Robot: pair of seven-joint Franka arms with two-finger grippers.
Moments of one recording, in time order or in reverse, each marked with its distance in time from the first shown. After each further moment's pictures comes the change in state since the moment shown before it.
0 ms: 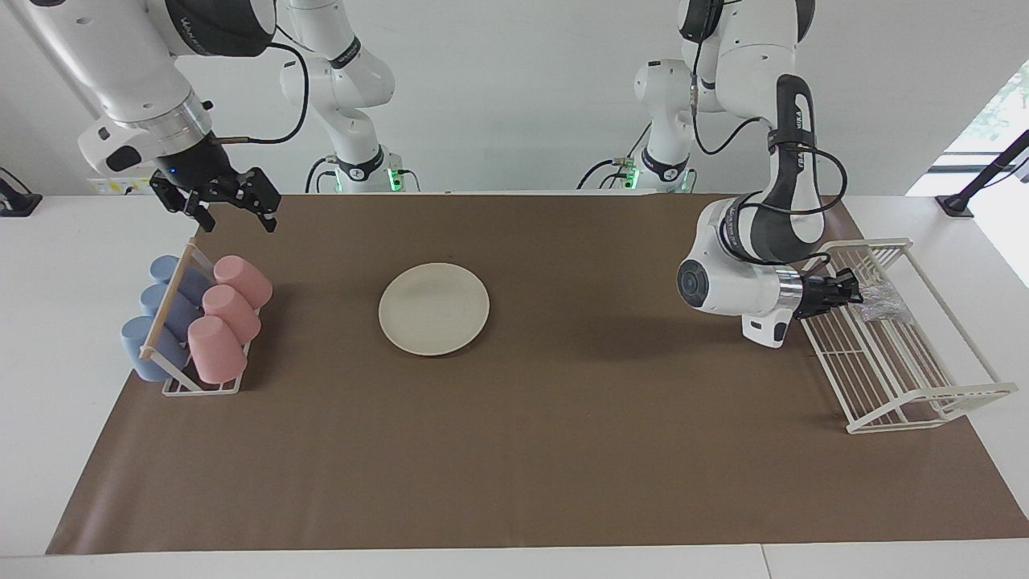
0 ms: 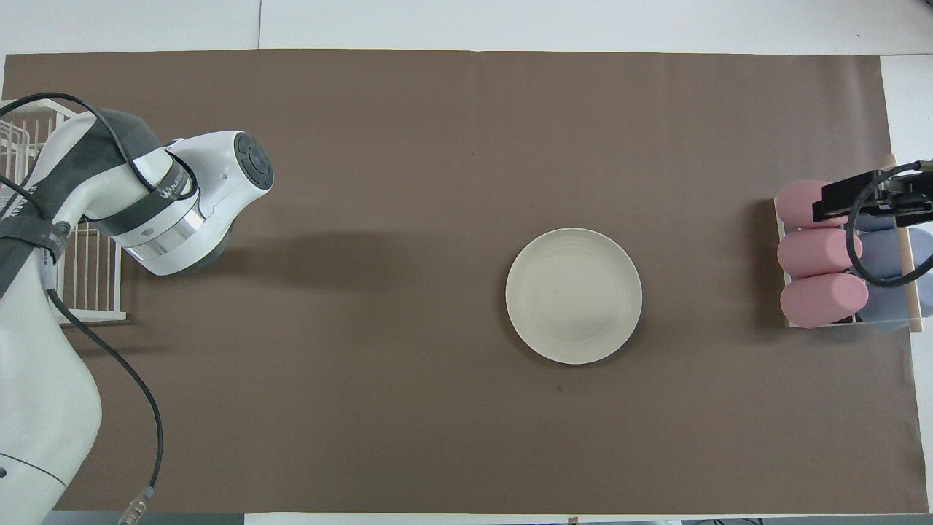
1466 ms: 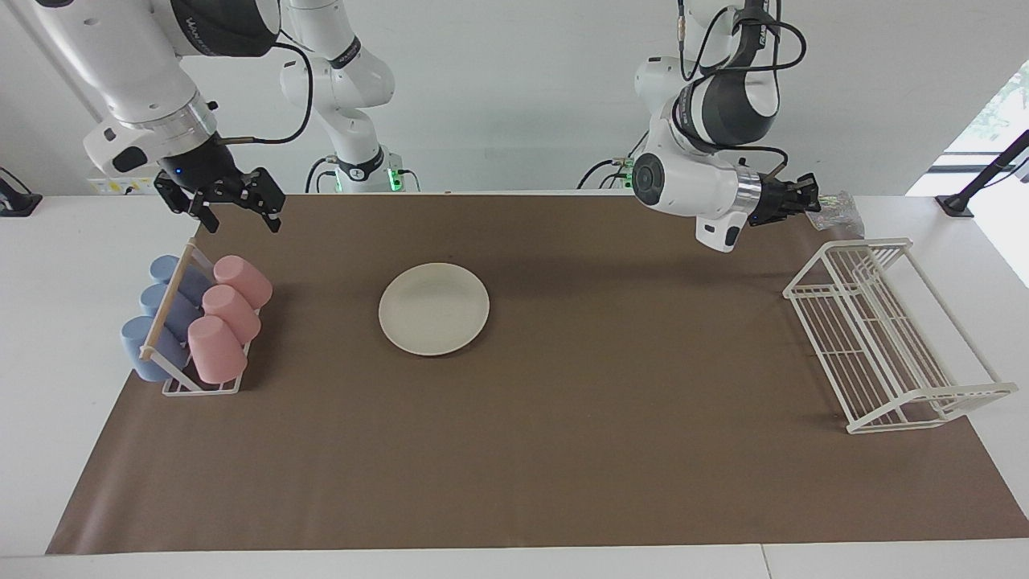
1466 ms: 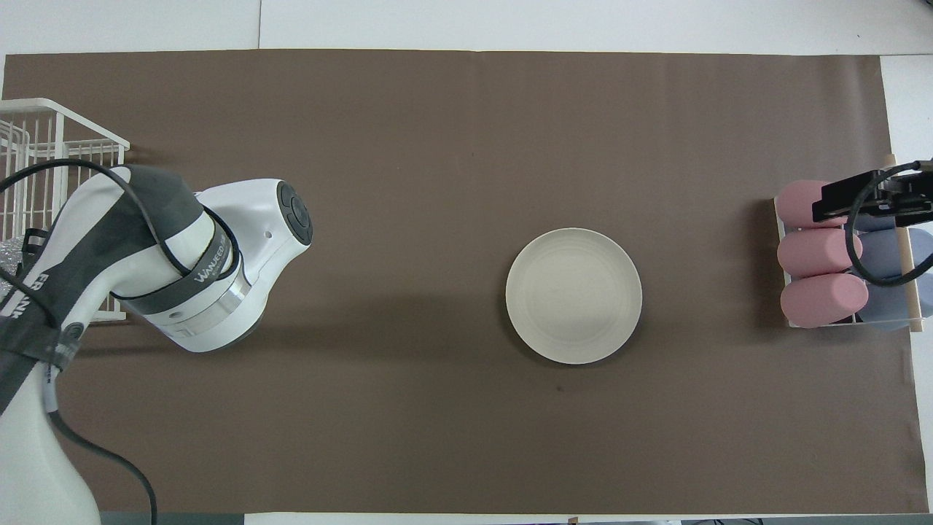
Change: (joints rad) left arm -0.165 -0.187 -0.001 -0.146 0.018 -0.265 0.177; right arm -0.005 0.001 0.003 0.000 0.000 0.002 0.000
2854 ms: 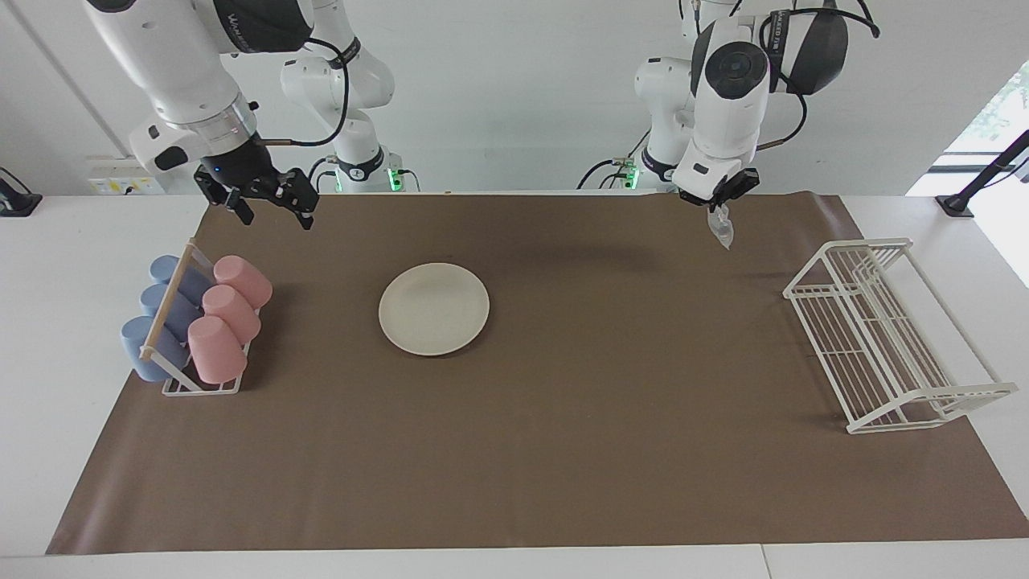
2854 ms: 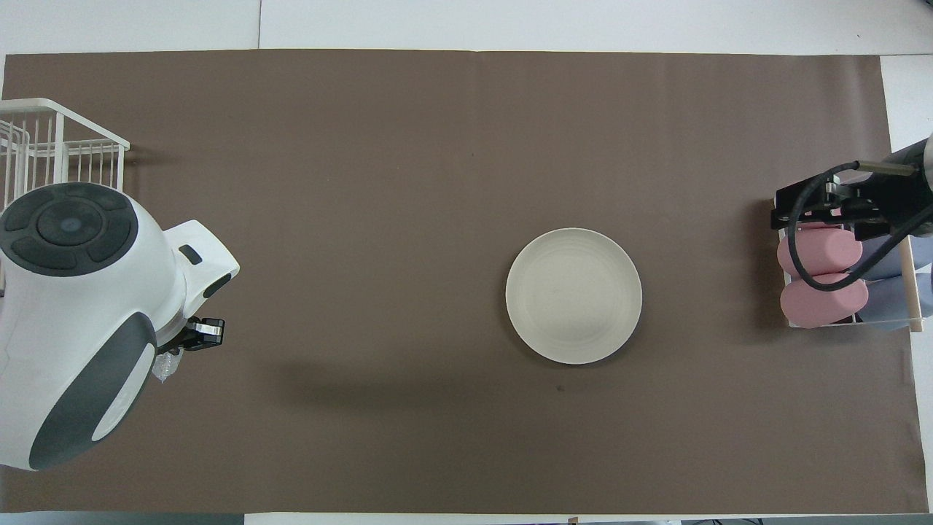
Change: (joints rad) left arm 0.012 -0.354 0.013 -0.036 -0.873 0.184 0.113; right arm -0.087 0.000 0.154 0.003 0.000 -0.037 0.127
